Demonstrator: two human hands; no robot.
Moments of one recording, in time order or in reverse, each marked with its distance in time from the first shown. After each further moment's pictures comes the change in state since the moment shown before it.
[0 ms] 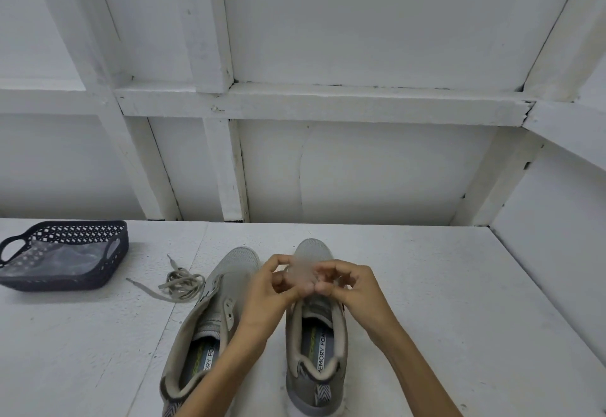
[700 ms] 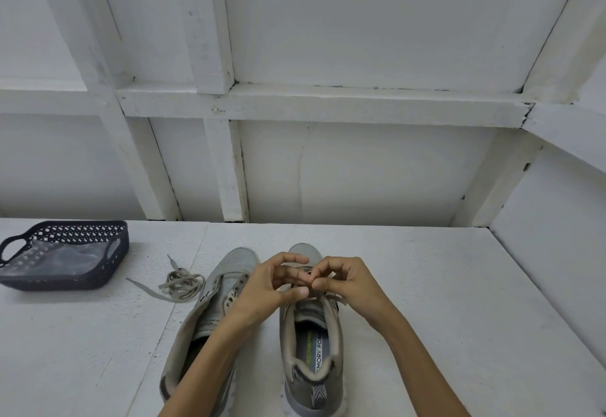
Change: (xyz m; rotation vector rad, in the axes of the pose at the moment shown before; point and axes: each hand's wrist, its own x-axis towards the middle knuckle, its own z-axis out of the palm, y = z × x) left_hand 0.018 0.001 -0.019 0.110 -0.254 -0.024; right_hand 0.018 0.001 -0.005 -0.003 -0.145 0.045
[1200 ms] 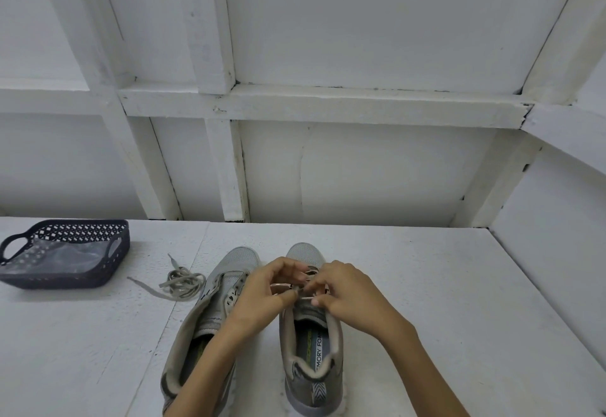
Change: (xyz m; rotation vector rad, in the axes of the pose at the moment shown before) left_hand -0.006 -0.010 0.005 0.113 0.082 0.111; right_hand -0.009 -0.025 0.012 -0.943 -0.095 -0.040
